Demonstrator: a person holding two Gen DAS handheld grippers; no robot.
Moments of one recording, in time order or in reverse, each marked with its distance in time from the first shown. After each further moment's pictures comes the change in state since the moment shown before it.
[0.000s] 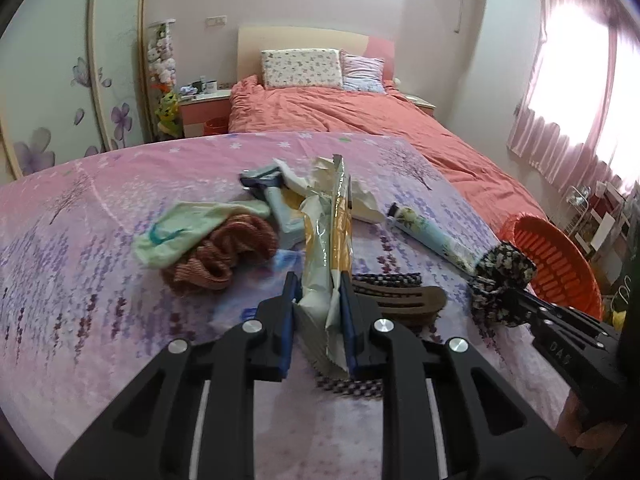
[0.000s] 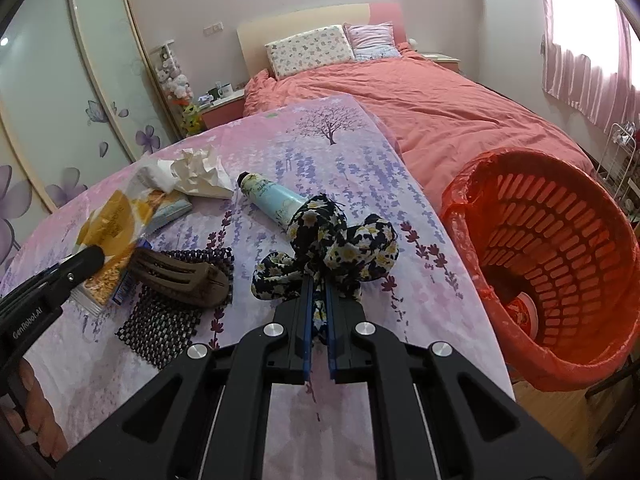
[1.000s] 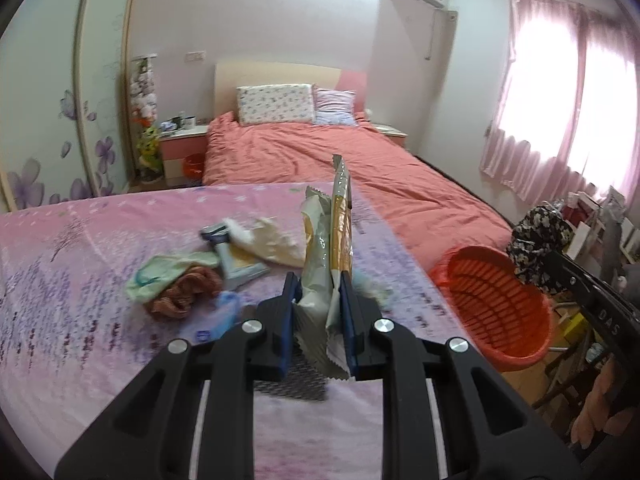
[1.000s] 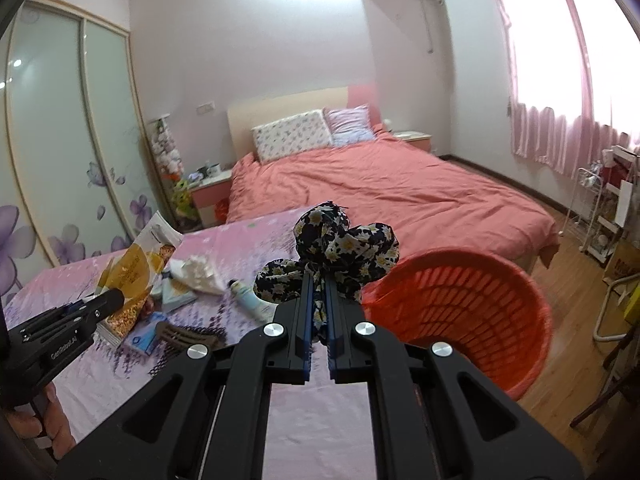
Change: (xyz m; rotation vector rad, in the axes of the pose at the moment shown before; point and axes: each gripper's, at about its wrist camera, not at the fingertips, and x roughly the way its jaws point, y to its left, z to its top) left arm -0.075 -0.072 0.022 0.050 -0.120 -0.093; right arm -0.121 -0.038 0.027 0.007 -0.310 -0.074
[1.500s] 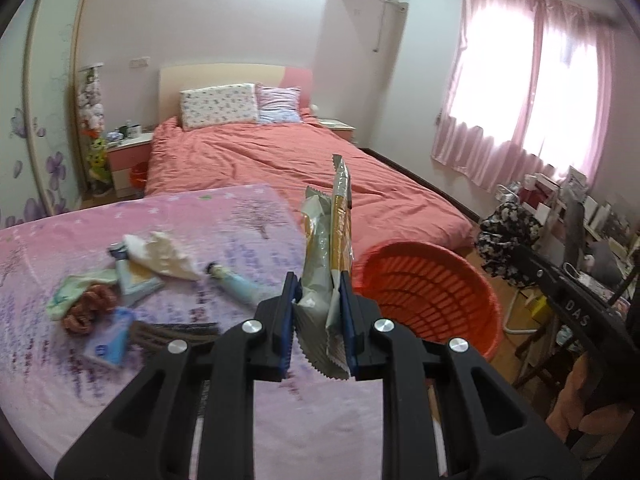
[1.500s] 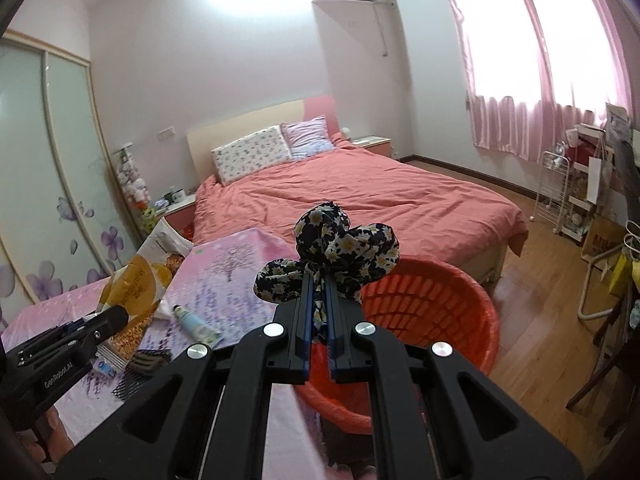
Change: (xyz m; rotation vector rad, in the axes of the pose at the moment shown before) left arm 0.027 -0.093 0.006 0.074 0.016 -0.167; right arm 0.003 -0.063 0.005 0.105 -0.037 -0.097
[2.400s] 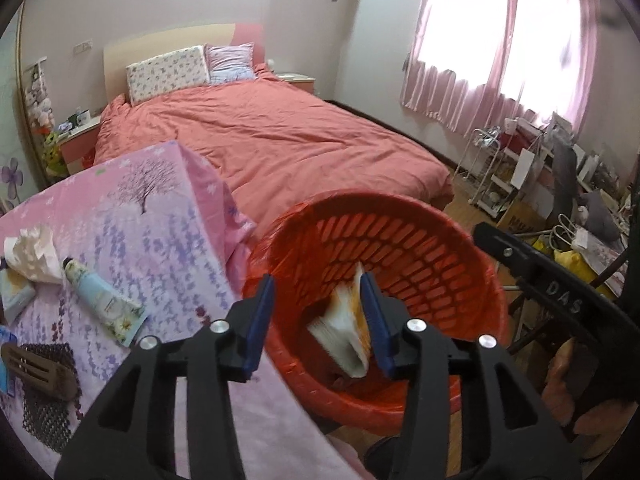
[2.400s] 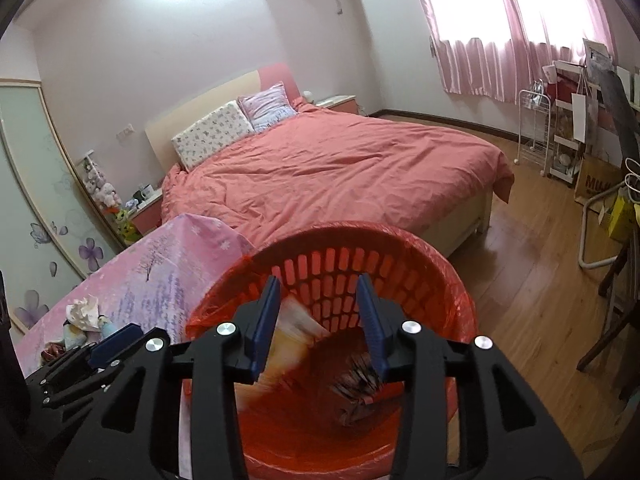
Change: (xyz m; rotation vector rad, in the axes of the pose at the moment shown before) left arm 0.143 -0.080 -0.019 0.092 0.173 -0.066; right arm 0.062 -0.083 -0.022 0.147 0.126 -0.053
